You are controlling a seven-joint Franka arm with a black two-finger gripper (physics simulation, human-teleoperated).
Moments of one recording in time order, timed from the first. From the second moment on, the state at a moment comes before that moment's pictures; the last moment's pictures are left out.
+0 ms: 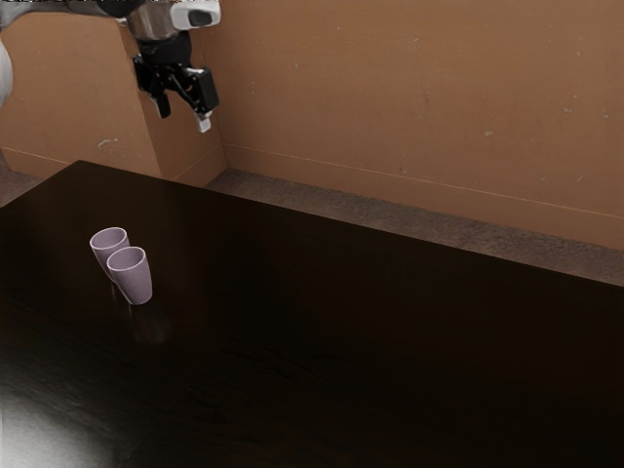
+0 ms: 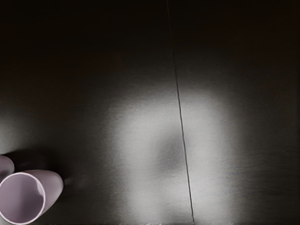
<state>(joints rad) -0.33 0.23 0.43 -1.24 -0.04 1.52 0.21</state>
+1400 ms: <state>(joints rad) 0.08 0.61 0.34 -1.30 -0.19 1.85 0.00</state>
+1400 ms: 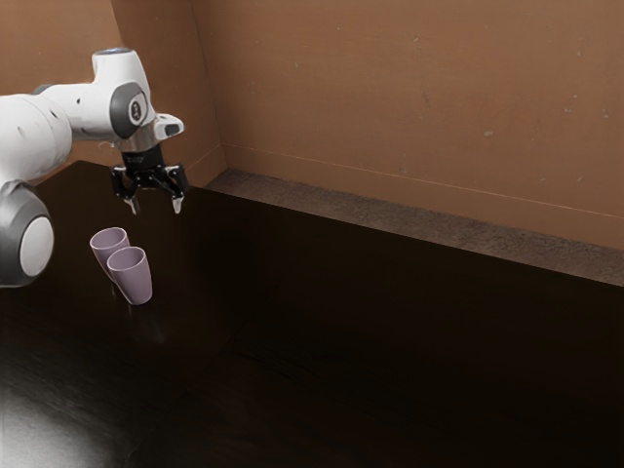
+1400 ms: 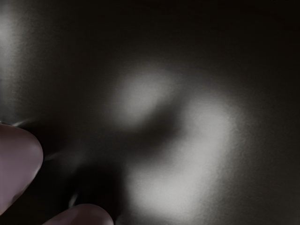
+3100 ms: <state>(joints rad) 0.20 0.71 0.34 -1.35 -0.24 1.99 -0.10</state>
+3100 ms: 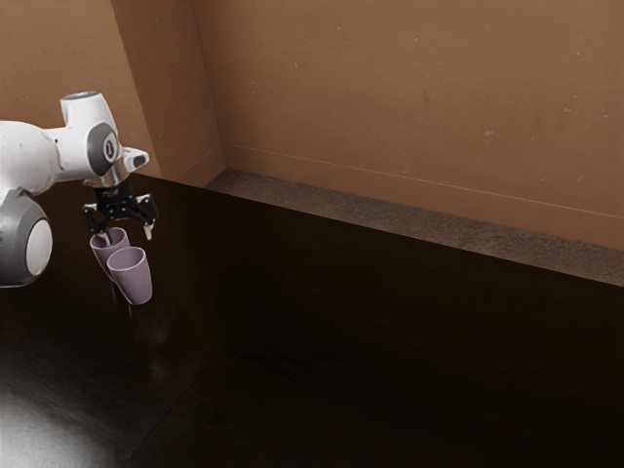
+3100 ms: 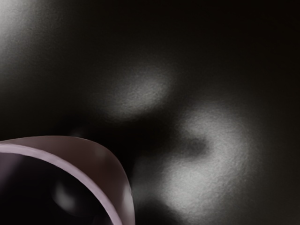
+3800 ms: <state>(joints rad) 0.20 0.71 0.34 -1.36 -0.24 2.00 -0.12</state>
